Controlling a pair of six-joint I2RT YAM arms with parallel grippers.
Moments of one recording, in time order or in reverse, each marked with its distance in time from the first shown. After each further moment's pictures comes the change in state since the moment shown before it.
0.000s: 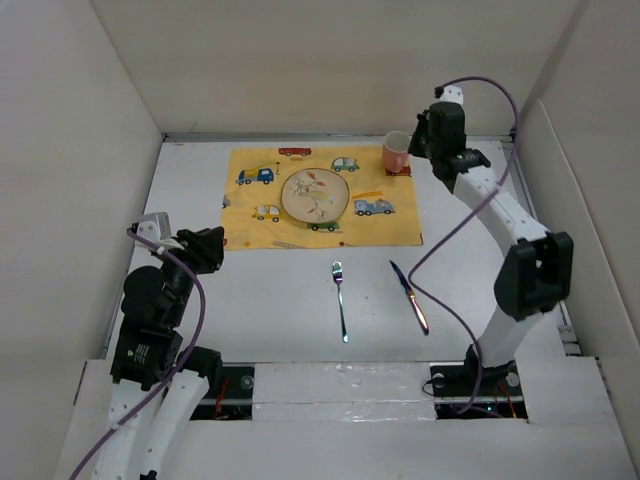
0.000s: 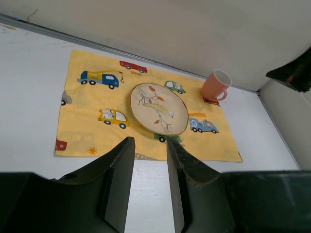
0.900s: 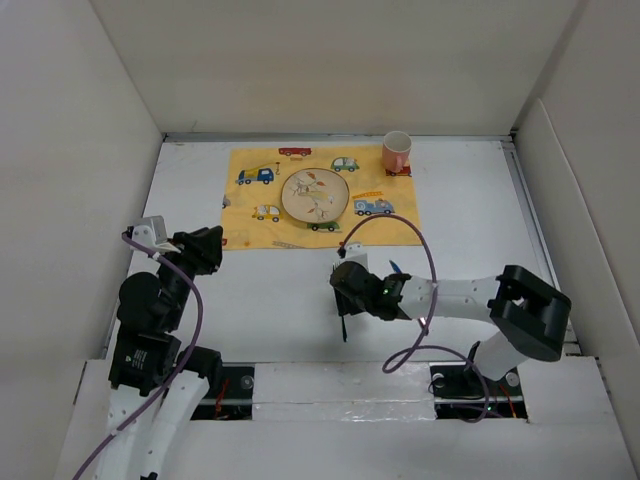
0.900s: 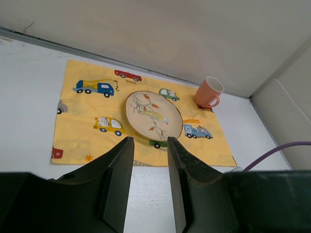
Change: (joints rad) left arm 0.000 -0.031 0.000 0.021 0.009 0.000; right arm 0.837 -0.324 -0.879 0.075 0.155 0.381
